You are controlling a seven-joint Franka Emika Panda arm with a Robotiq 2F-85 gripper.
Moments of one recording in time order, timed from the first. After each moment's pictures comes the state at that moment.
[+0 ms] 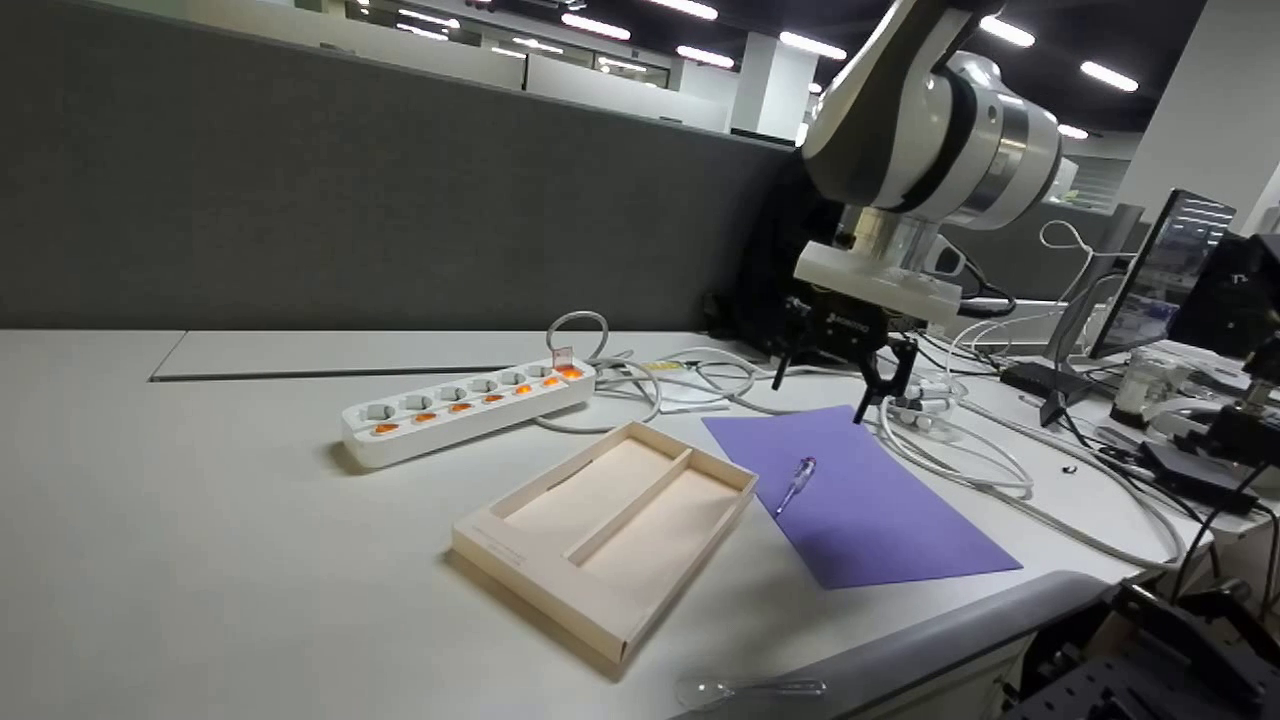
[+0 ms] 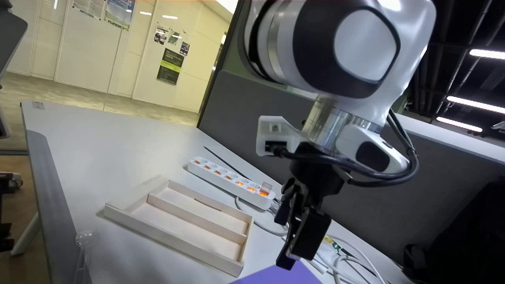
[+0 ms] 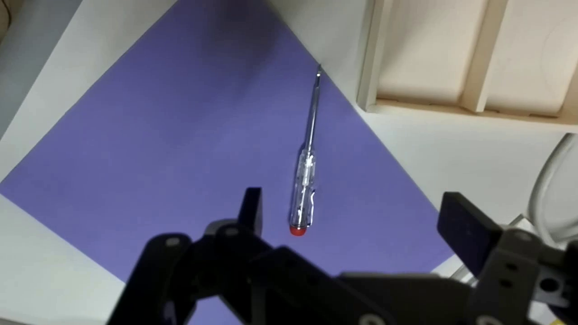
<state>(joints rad) -0.14 0.14 -0.11 -2.56 0.20 2.76 0.47</state>
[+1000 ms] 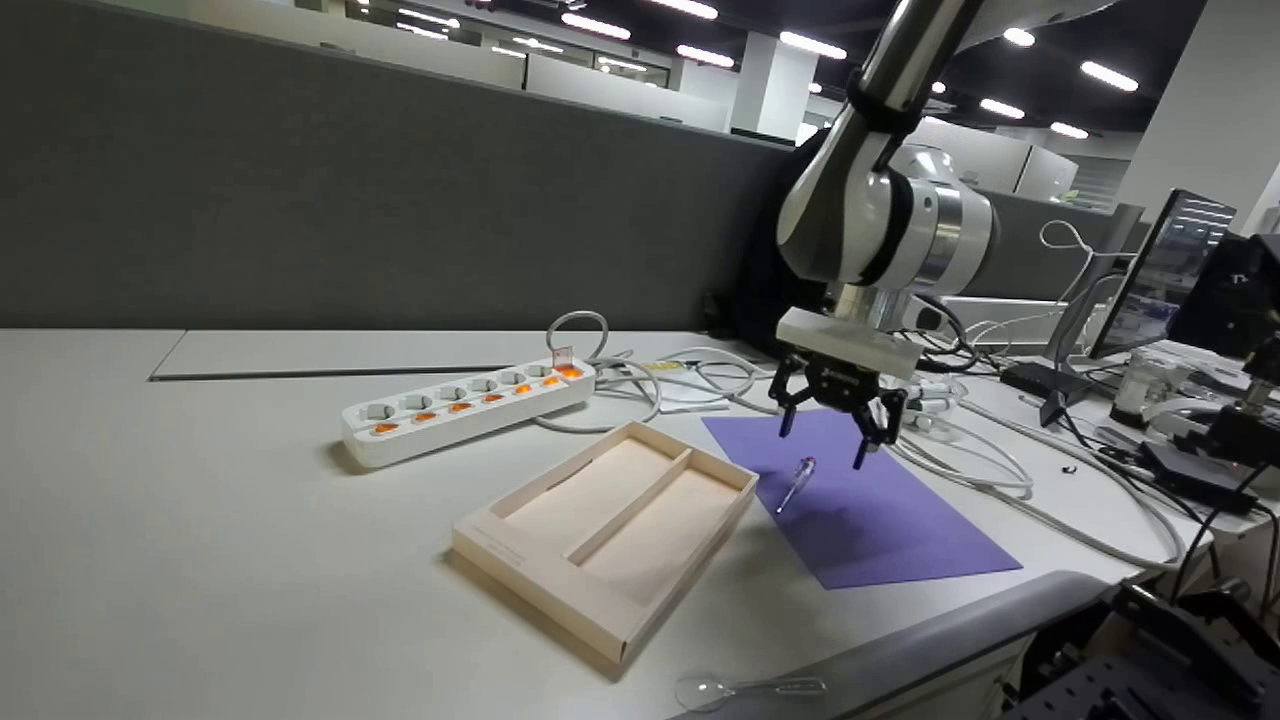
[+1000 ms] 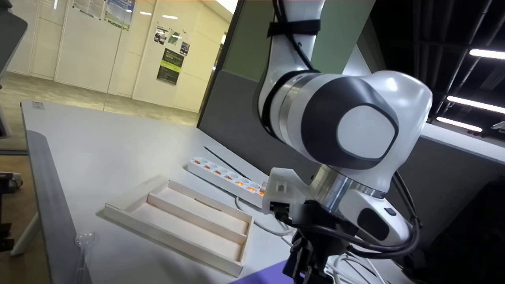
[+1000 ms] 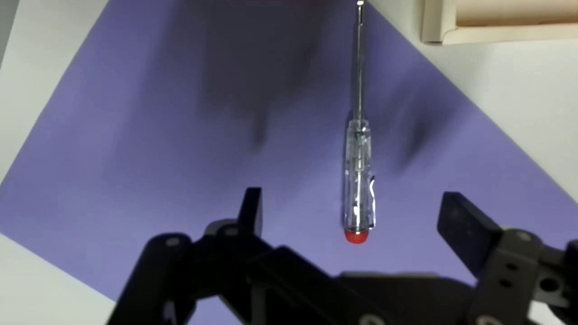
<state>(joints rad) -0.06 0.42 -0.22 -2.40 0.27 2.79 0.54</state>
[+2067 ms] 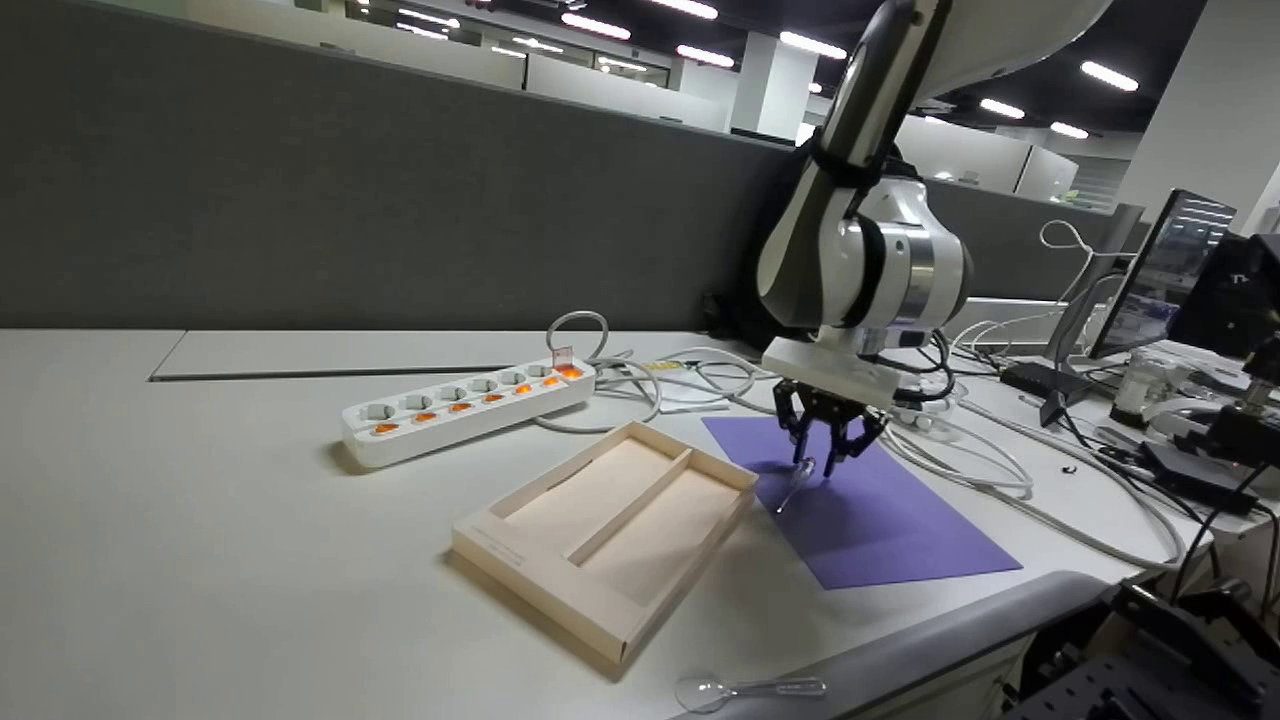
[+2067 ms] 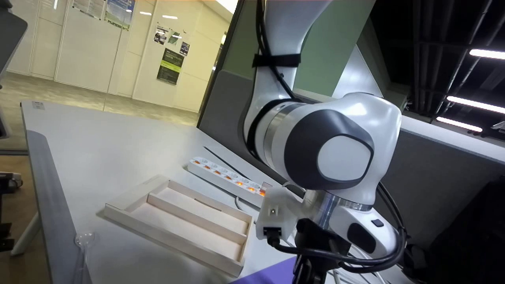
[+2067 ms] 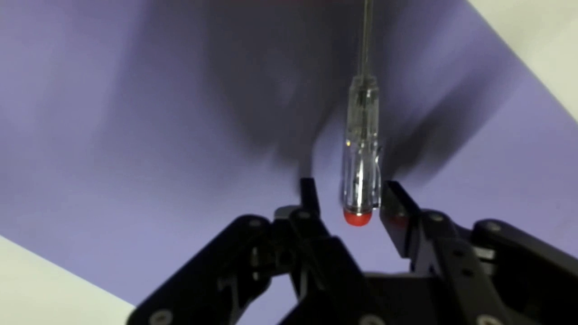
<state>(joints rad) 0.05 0.54 -0.31 -2.37 0.27 2.93 0.59</state>
